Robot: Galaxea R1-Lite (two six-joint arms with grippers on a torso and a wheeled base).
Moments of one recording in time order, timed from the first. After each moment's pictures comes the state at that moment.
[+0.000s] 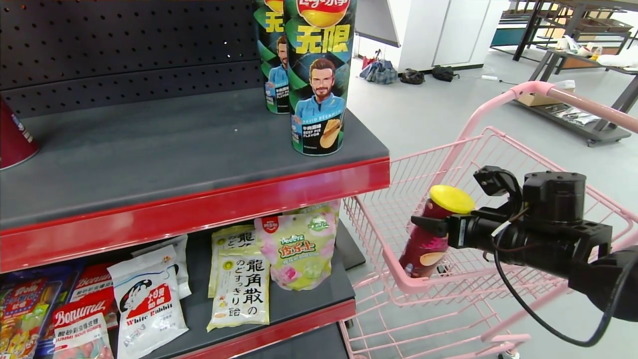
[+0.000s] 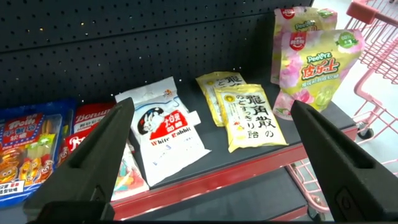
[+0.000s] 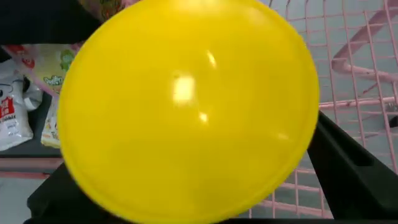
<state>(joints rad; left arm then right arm) 0.00 0.00 0.00 0.00 -0.03 0.00 0.27 1.77 -0.58 -0.78 0.17 0.18</state>
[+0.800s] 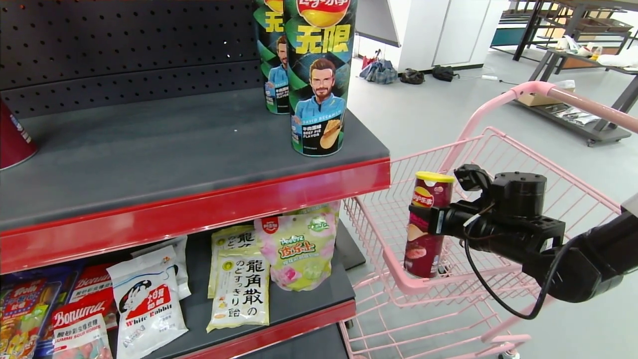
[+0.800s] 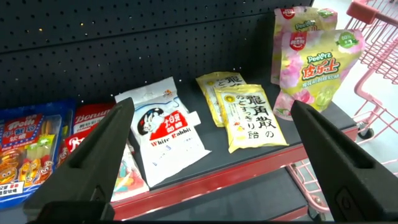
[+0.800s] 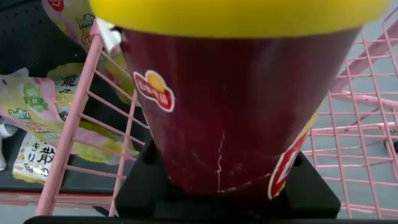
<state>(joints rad) 0.00 0.00 0.00 0.00 -0.03 0.00 0.25 1.95 -0.66 -0.96 0.16 0.16</state>
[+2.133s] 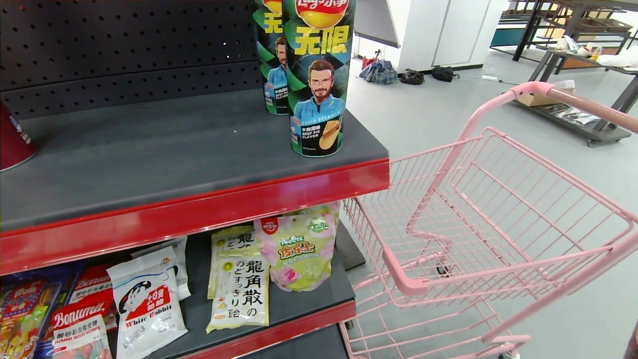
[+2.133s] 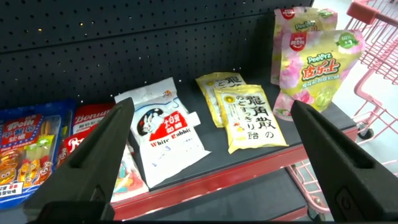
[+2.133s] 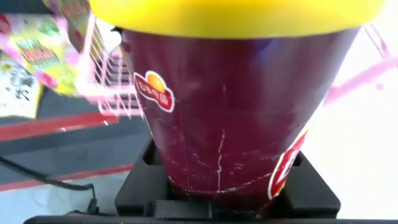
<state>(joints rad) 0.00 0.00 0.00 0.00 -0.03 0.00 0.08 0.61 -0.53 0.20 0.01 -0.05</state>
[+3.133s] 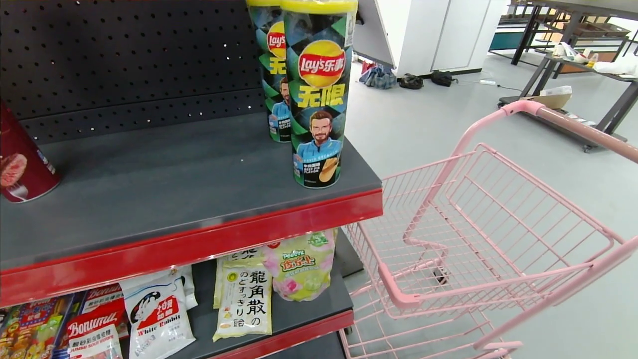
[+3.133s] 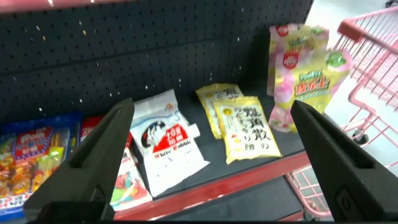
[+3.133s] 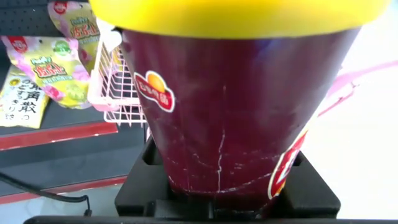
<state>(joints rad) 0.00 0.00 0.00 0.00 -0.03 0.00 0.07 0.47 -0.48 0.21 0.01 -0.07</state>
